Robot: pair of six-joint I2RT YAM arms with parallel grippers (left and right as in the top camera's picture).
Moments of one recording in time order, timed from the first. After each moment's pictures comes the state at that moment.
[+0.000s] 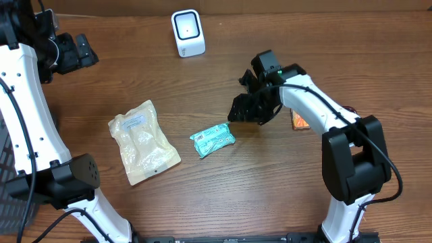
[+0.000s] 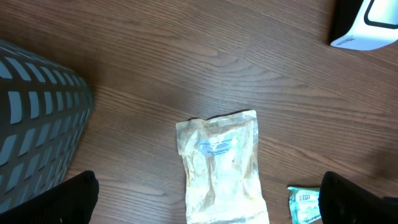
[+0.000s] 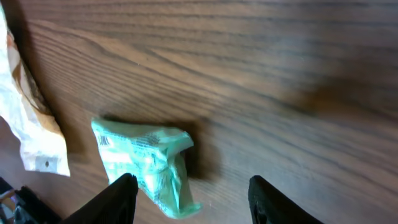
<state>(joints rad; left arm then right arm) 0.28 2.01 2.46 -1.68 0.07 -0.10 0.37 2.00 1.43 -0.83 -0.49 0.24</state>
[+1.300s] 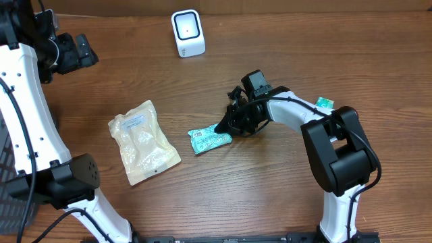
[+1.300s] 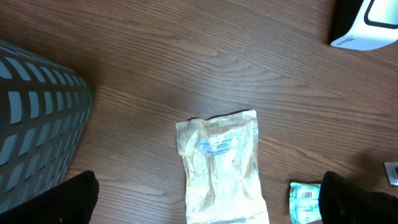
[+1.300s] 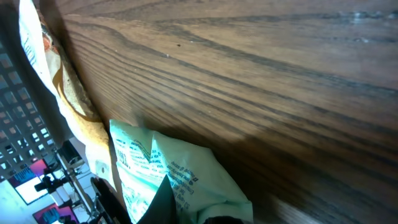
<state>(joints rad) 0.28 2.01 2.46 -1.68 0.07 -0.10 0.42 2.09 1.27 -0.50 -0.75 0.48</state>
